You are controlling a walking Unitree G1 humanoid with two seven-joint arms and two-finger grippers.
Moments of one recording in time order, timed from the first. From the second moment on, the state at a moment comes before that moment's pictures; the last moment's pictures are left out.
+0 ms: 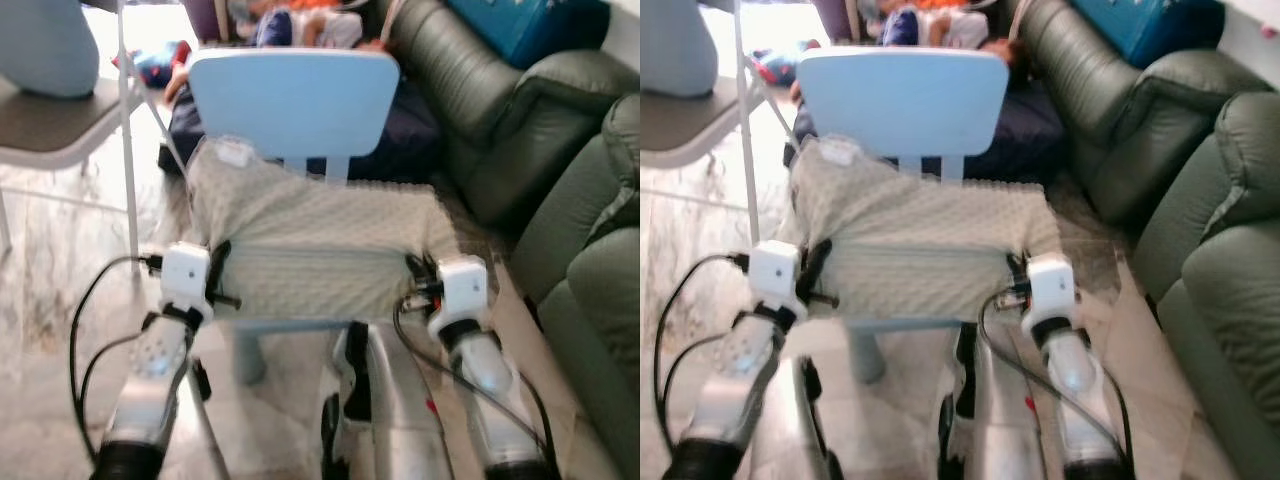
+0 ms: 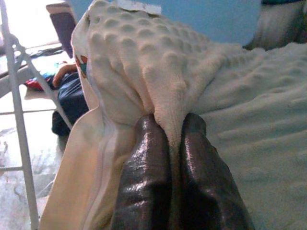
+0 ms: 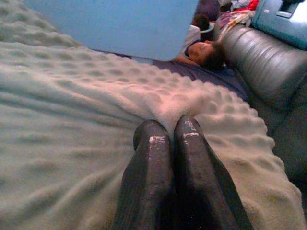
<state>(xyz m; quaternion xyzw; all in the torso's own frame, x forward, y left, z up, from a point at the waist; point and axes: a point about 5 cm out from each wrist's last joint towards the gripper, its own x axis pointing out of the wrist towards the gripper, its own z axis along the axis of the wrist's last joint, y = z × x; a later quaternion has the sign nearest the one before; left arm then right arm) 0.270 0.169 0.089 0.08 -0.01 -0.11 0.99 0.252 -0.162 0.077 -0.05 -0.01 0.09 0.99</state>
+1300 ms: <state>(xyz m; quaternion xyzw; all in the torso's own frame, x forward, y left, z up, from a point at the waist) 0.269 0.162 0.098 0.07 0.02 -0.08 0.99 0.256 -0.157 0.097 -0.02 0.01 0.10 0.99</state>
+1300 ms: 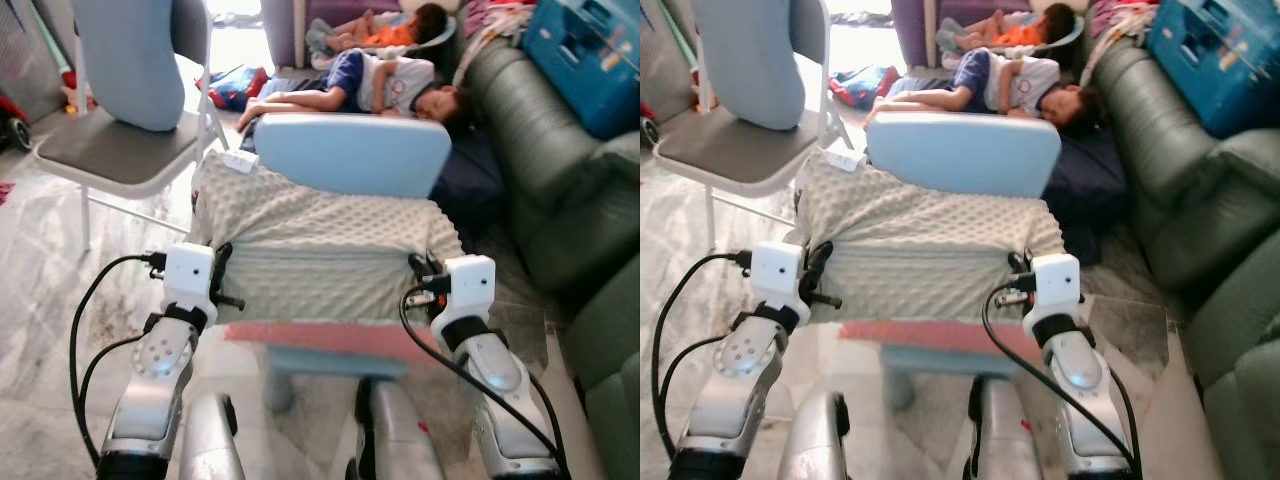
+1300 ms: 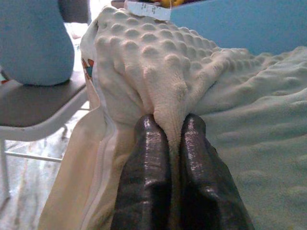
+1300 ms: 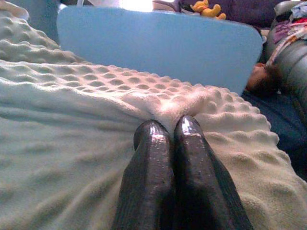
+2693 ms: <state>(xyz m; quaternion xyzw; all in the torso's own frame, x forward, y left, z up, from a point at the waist) 0.266 0.151 0.085 0.05 0.06 -0.11 0.99 0.251 -0.159 0.100 -0.01 0.02 0.08 1.00</state>
